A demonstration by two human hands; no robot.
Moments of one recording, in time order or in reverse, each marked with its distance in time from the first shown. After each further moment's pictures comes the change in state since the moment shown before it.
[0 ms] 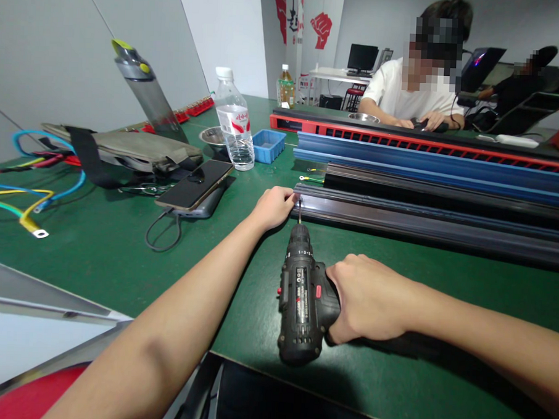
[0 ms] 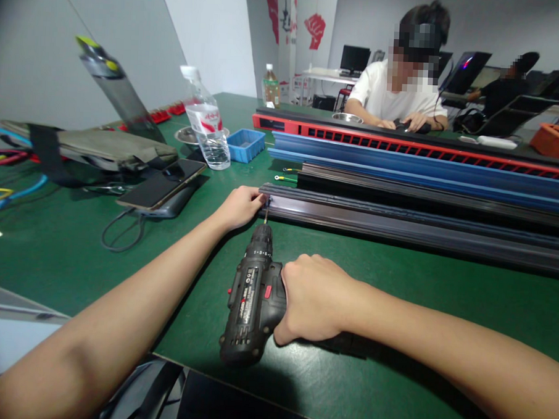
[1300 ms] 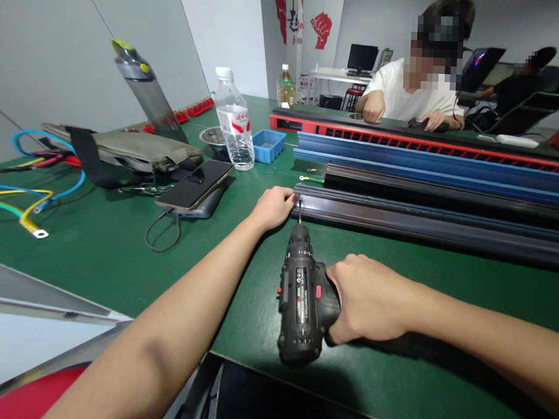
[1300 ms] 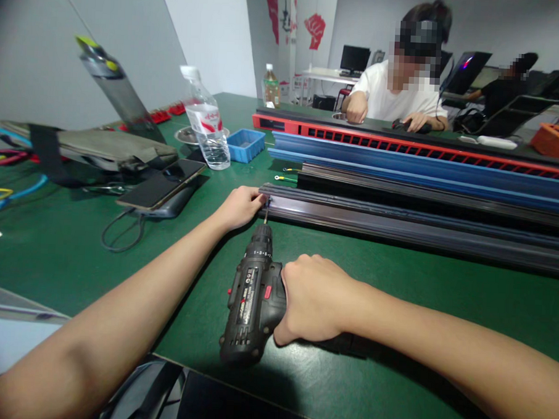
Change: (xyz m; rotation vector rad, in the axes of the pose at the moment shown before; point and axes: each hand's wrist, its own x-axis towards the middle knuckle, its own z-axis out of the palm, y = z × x) left_hand 0.000 -0.001 0.001 0.012 -0.003 -0.004; right_hand 0.000 0.000 0.002 0.012 0.038 -0.012
